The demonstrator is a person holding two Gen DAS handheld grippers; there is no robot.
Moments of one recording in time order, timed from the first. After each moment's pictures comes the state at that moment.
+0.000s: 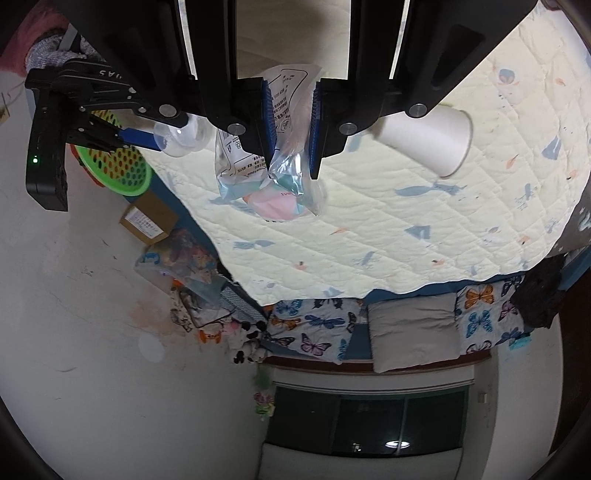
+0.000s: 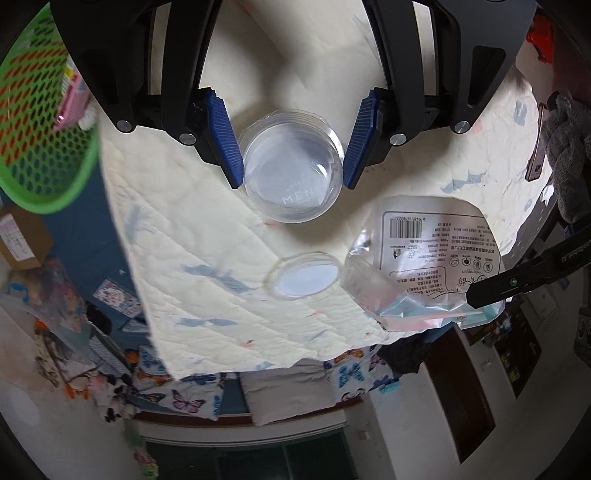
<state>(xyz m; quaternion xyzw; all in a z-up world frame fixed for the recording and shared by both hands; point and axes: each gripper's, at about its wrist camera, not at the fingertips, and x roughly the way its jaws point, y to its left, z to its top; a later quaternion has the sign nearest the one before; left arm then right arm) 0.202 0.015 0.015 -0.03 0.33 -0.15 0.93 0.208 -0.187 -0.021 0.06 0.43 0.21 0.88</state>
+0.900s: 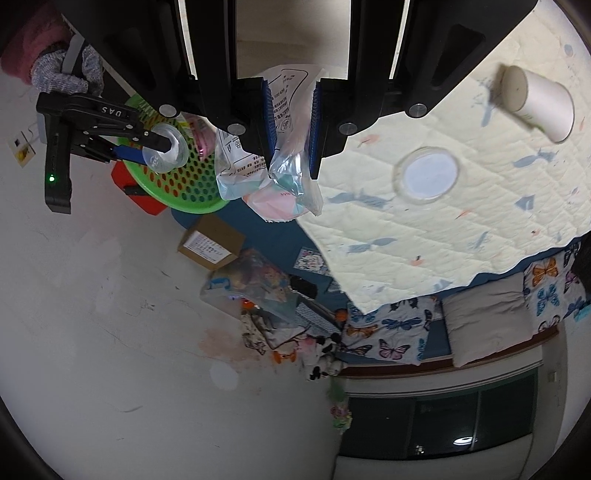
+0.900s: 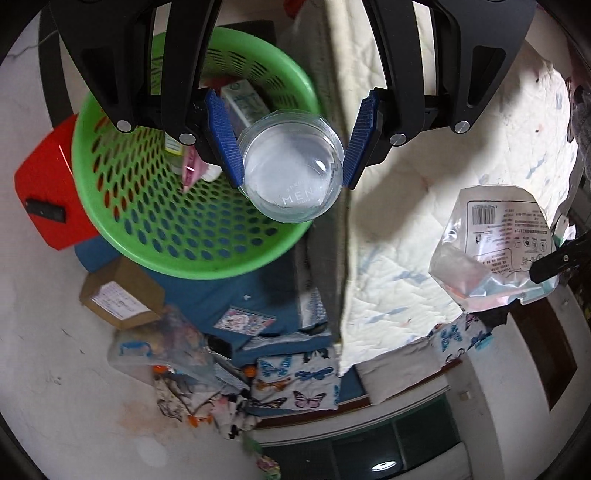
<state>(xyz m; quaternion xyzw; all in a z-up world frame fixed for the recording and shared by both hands) 0.203 -0.119 0.018 0.01 0.34 -0.27 0.90 0.153 -0.363 -0.035 0.11 0.43 0.03 0.89</state>
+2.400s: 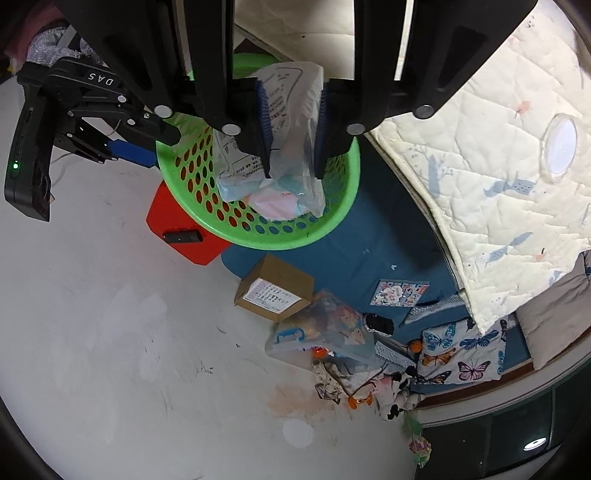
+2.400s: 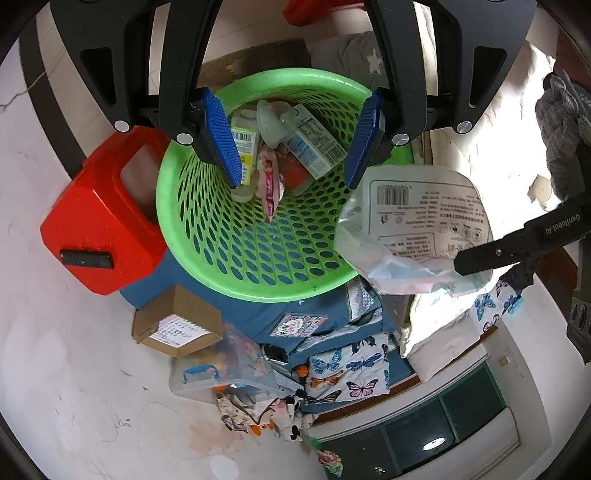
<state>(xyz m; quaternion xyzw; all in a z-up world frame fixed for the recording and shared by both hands) 0.218 -0.277 -0.023 0.06 0.40 -0.36 0.84 0.094 -0.442 -0.041 0.17 0.43 -0.04 0.88</state>
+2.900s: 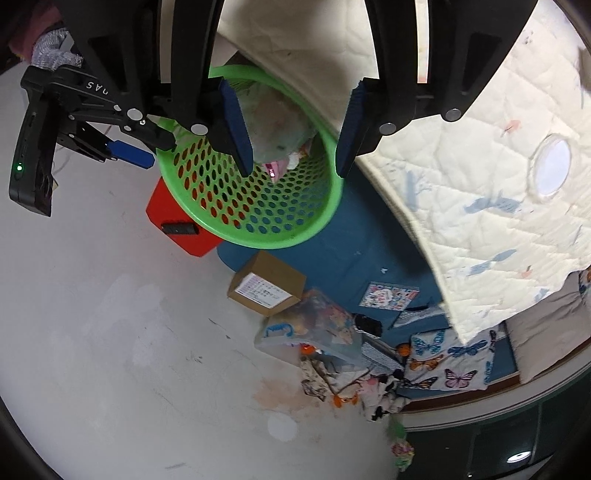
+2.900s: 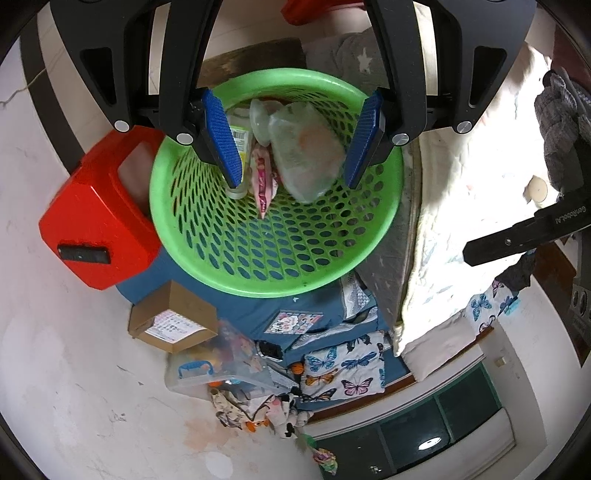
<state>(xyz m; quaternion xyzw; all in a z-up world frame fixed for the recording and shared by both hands) 0.215 -0.246 -0.018 0.03 0.40 -0.34 0.85 0.096 -0.436 -0.035 0.17 0.43 -0.03 0.89</state>
